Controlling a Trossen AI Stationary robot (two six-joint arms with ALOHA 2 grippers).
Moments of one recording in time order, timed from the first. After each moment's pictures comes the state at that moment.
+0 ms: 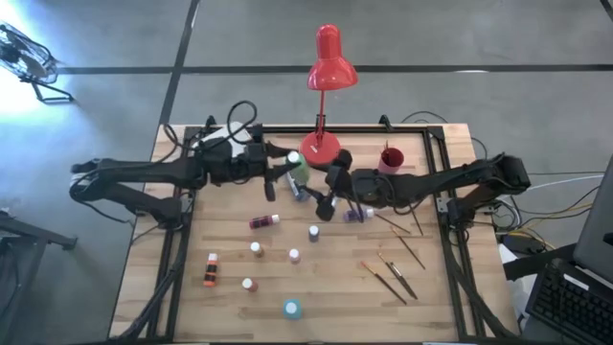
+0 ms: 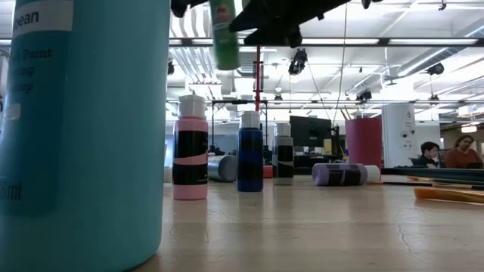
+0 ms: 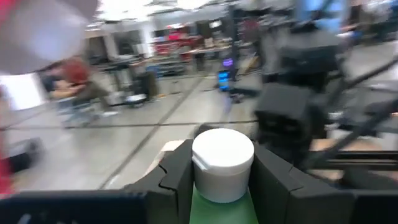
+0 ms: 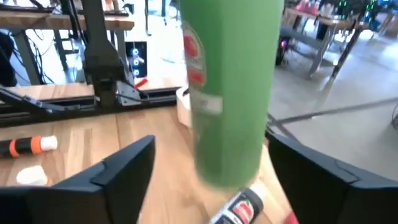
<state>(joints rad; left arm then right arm) 0.10 1.12 0.95 0.24 -0.15 0.14 0.06 1.52 1.05 0.22 0.44 0.04</state>
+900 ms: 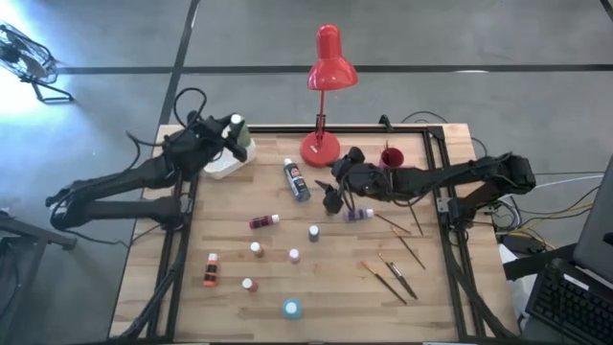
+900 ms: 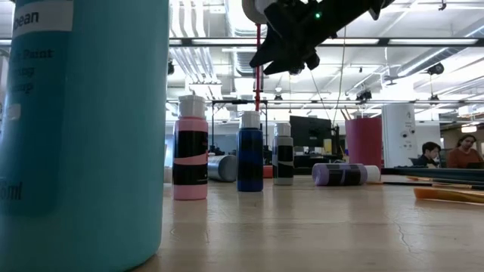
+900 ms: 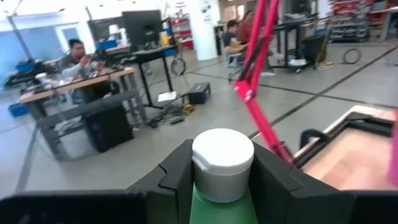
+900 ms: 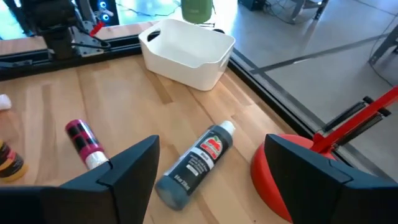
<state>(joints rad) 0.41 0.76 0.66 0.12 -0.57 0.13 -0.02 1.47 1.00 0.00 0.45 0.18</state>
